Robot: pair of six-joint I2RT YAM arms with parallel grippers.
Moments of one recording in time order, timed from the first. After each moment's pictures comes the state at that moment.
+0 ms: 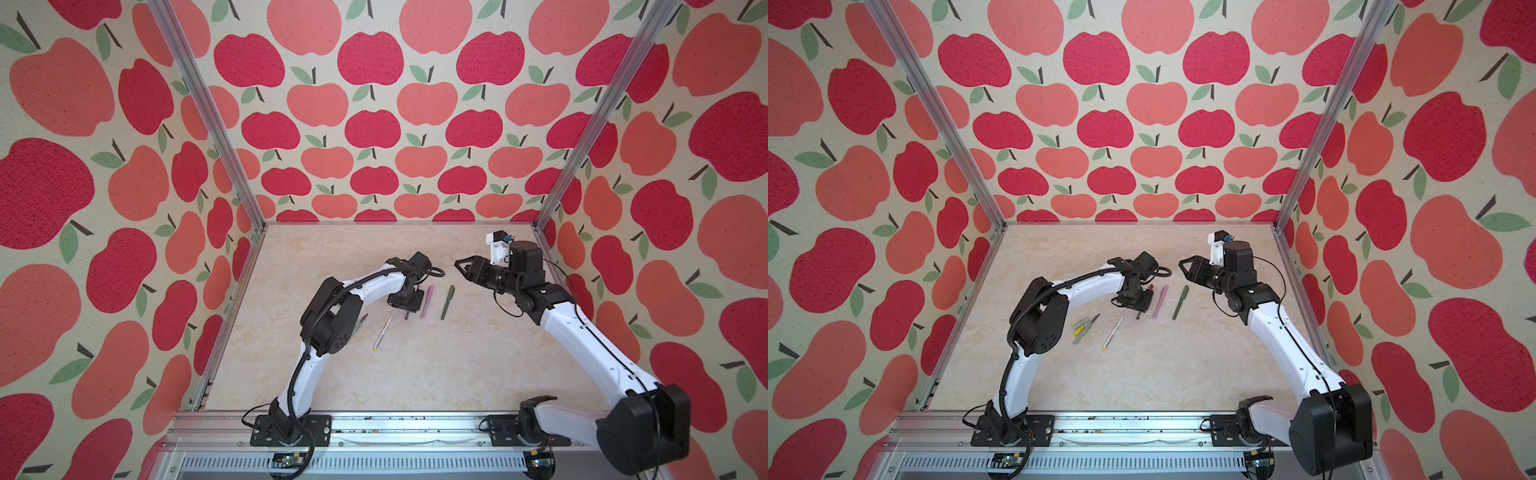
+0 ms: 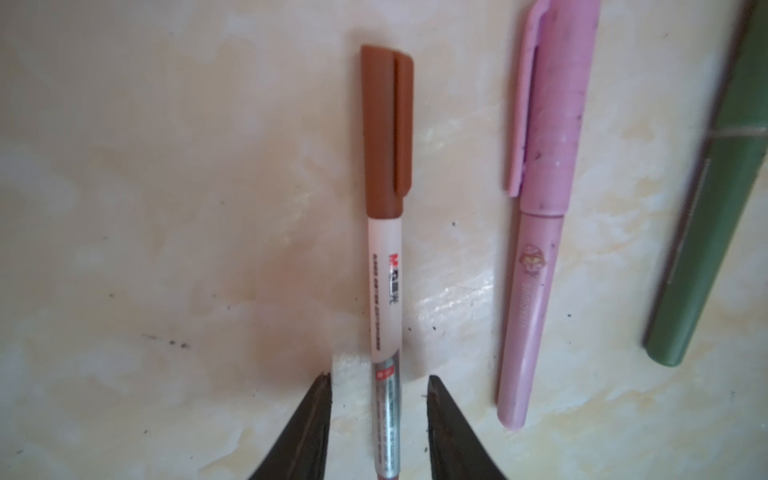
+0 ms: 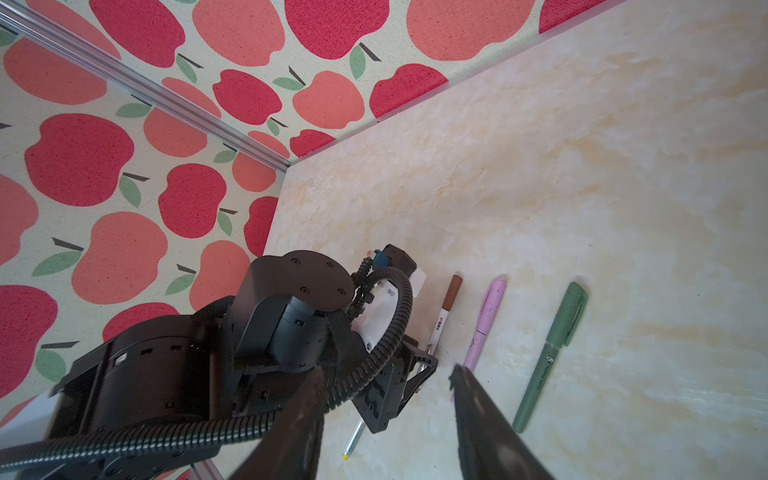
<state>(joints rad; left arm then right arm) -0.75 2.18 1.72 -0.86 0.03 -0.34 0.33 1.21 0.97 -0.27 -0.41 0.59</state>
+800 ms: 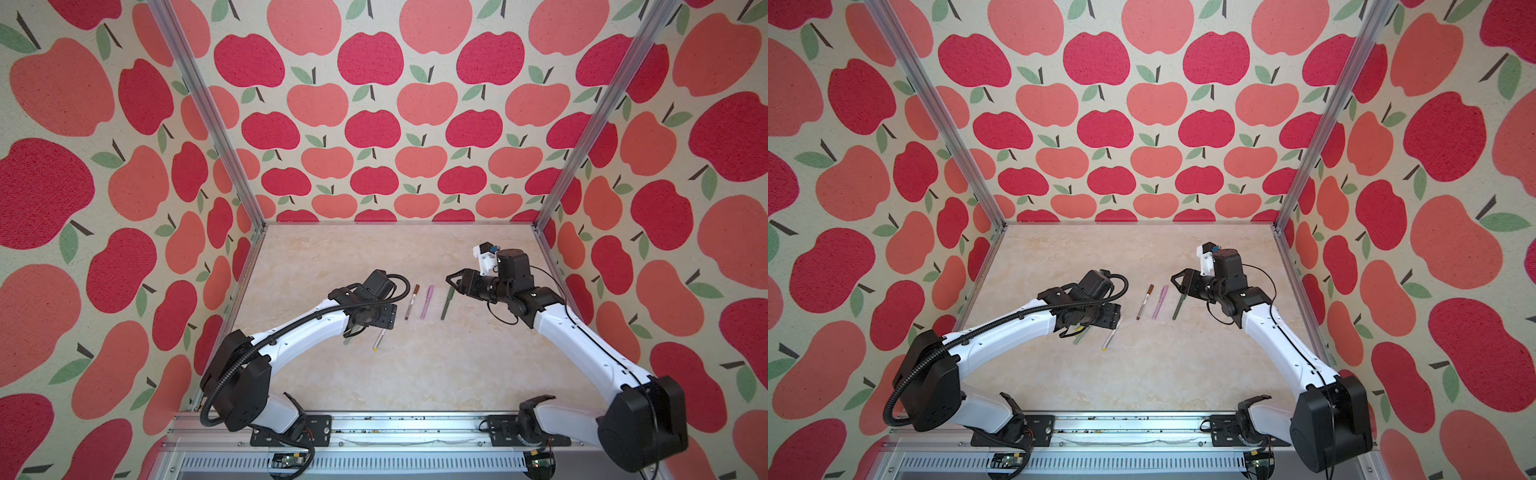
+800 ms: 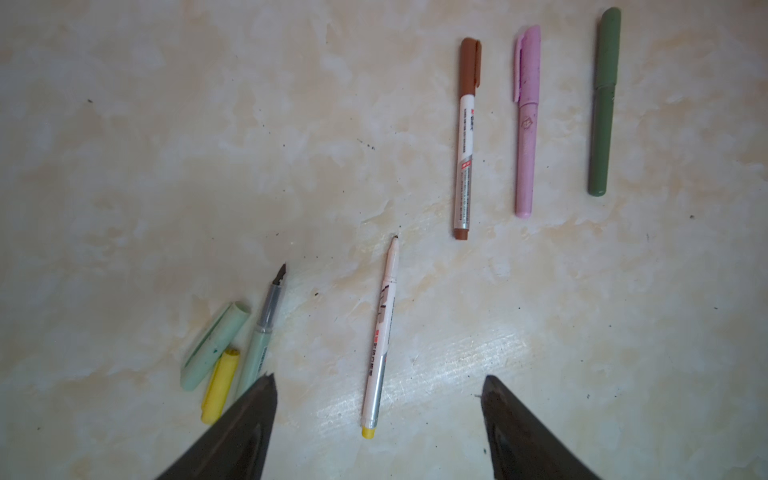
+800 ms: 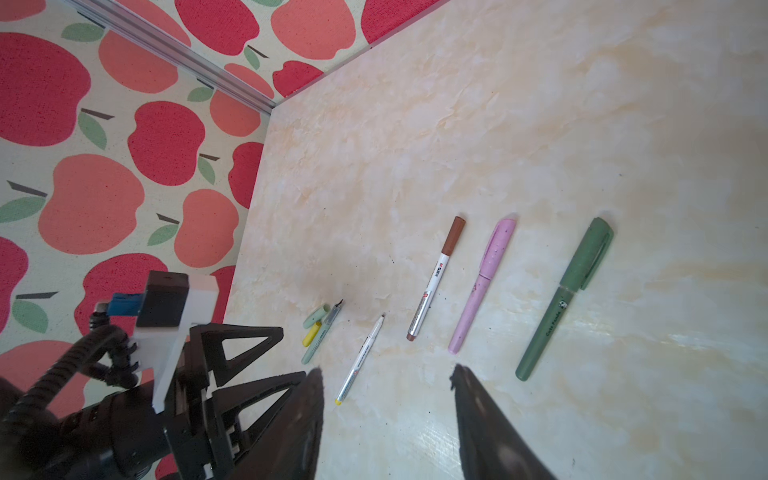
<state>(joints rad) -0.76 1.48 1.03 -0.64 -0.11 -0.44 0.40 1.24 0.92 -0.33 -0.43 0.56</state>
